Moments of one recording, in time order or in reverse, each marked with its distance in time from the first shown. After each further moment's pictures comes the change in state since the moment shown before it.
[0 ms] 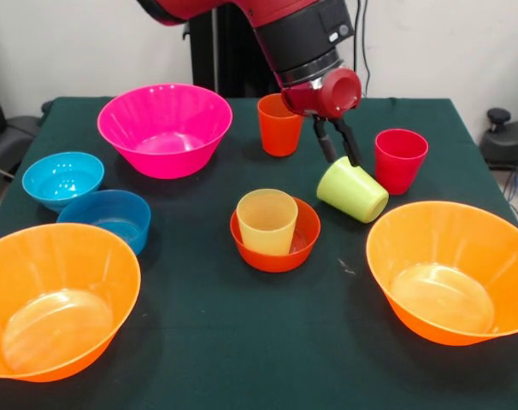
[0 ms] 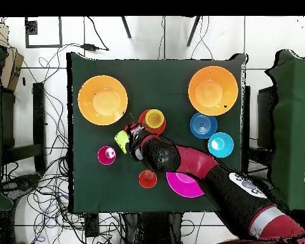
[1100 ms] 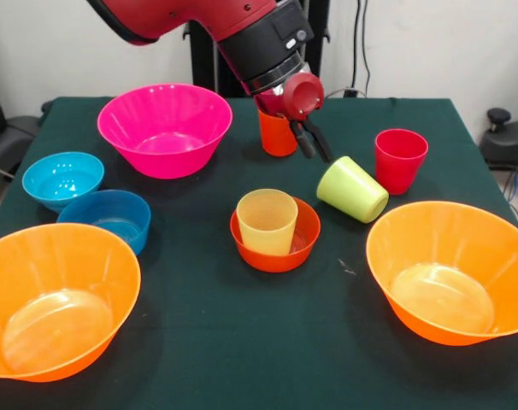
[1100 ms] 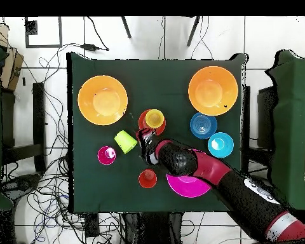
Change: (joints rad) arm -0.142 0.075 0.063 0.001 -0.065 0.075 0.000
